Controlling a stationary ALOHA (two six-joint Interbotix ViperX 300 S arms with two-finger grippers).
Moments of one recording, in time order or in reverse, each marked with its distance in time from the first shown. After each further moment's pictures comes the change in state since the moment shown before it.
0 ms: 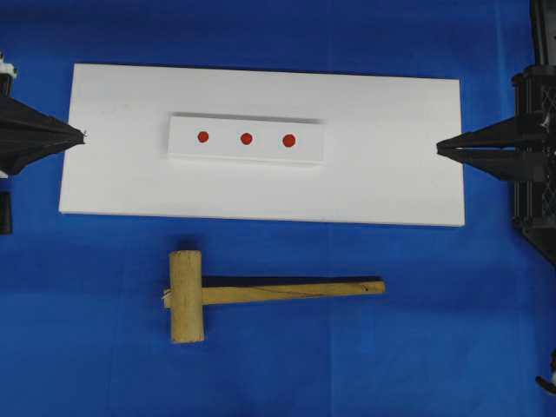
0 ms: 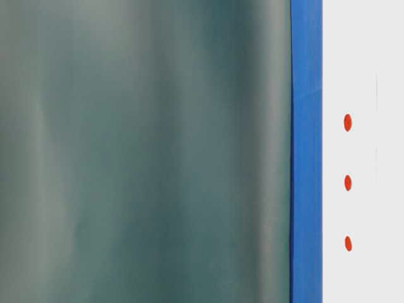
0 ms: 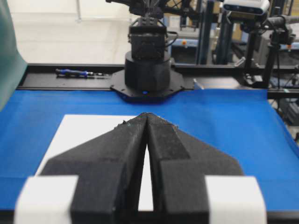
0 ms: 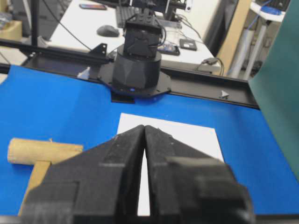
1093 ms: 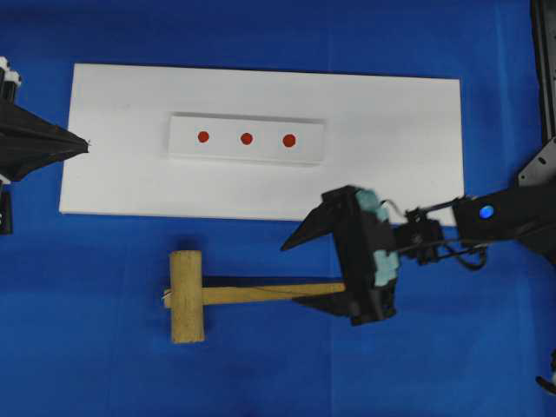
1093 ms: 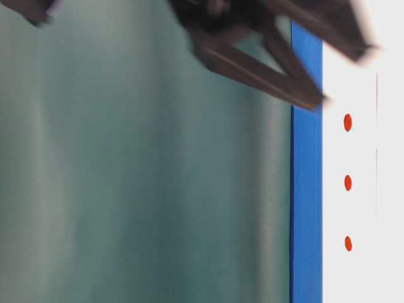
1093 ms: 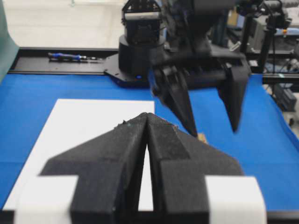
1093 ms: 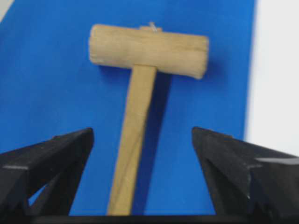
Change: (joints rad) left arm -0.015 0.006 0.012 -0.005 0.031 -0.008; right arm 0.244 0.933 -0.403 0.035 -0.005 0.179
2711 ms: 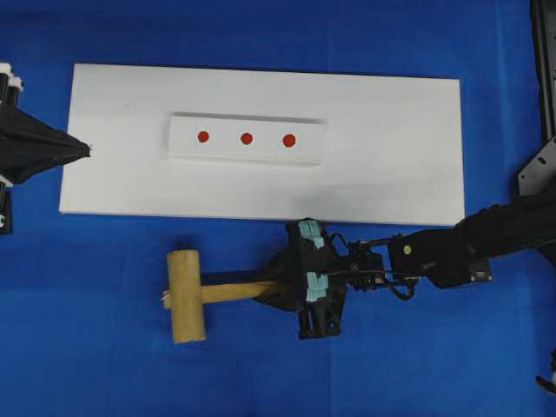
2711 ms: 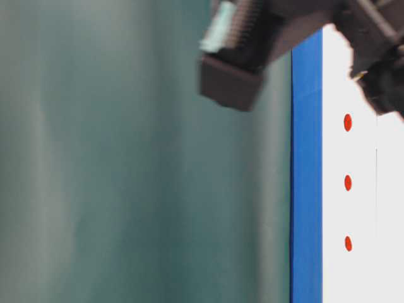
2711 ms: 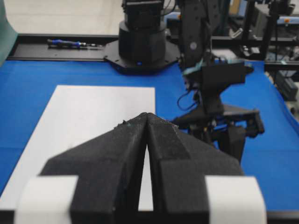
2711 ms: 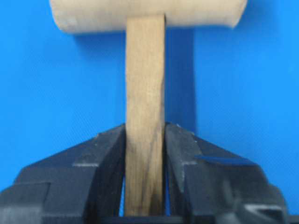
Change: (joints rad) left arm 0.000 0.000 0.029 0.000 0.000 -0.002; right arm 0.041 0.354 -0.127 0.176 -0.199 -0.012
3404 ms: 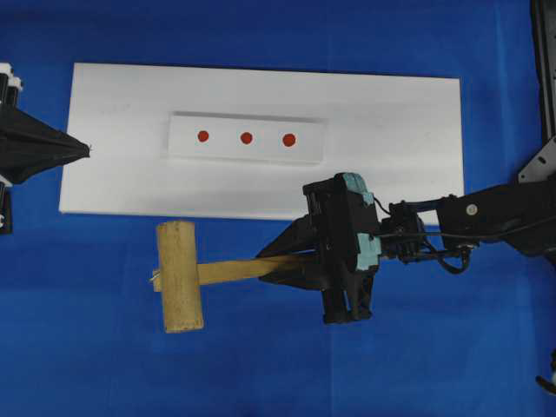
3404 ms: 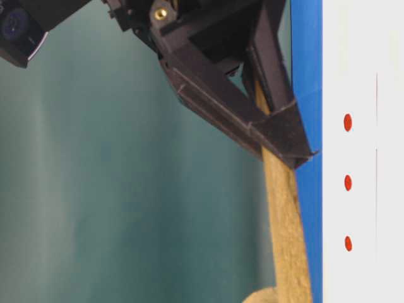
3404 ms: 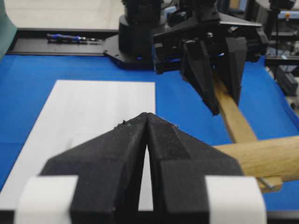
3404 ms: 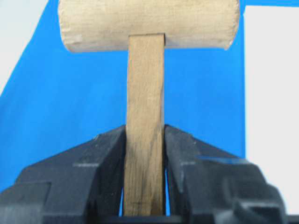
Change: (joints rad) left arm 0.002 -0.006 0.000 0.000 0.021 0.000; right arm -0.057 -0.357 0.032 -0.003 0.198 -0.058
